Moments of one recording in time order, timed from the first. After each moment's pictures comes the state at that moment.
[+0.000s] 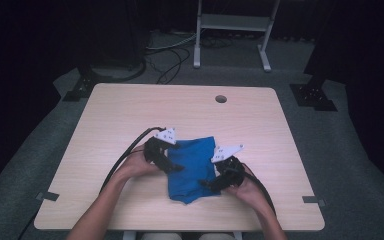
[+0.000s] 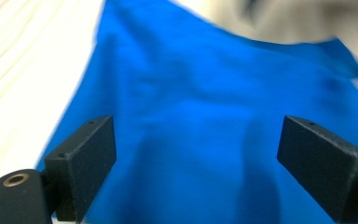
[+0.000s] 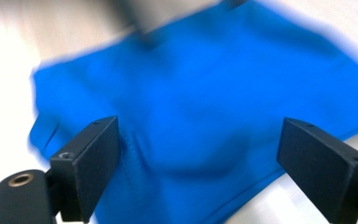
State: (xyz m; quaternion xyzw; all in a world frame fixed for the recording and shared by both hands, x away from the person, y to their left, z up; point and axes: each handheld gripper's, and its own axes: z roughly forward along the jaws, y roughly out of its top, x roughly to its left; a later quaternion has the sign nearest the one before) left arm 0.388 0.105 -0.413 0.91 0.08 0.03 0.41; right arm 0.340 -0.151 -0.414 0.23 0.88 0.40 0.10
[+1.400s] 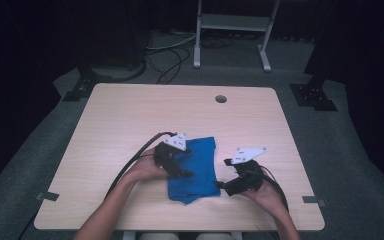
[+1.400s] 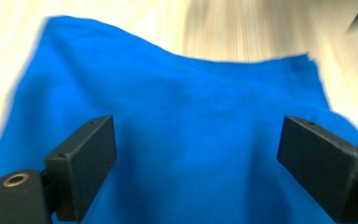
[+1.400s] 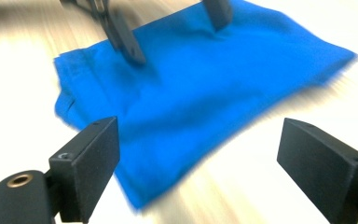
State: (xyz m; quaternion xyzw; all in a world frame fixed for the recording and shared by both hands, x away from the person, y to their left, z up) left arm 0.392 0.056 -0.432 0.93 0.04 0.02 0.37; right arm 0.305 -0.211 -0.405 0.26 0.86 0.42 0.10
